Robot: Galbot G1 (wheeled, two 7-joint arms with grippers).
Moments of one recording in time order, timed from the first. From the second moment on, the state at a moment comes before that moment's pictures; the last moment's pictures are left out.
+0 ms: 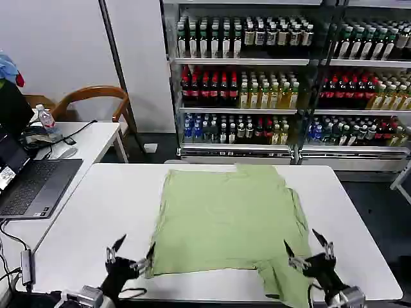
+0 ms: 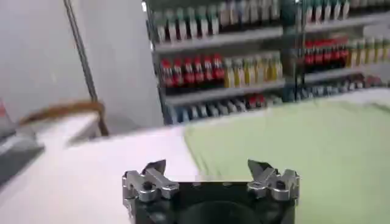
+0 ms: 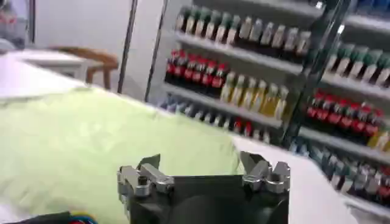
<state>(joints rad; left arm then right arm) 1.72 -1.08 -0.47 -2.24 -0.30 0.30 -0.13 -1.93 1.02 0.70 2.18 0.25 -0.13 -0.05</state>
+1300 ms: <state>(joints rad) 1.72 -1.10 -0.44 -2.18 -0.42 0.48 -0.19 -2.06 1.03 0.74 2.14 0.31 -0.13 -0.08</state>
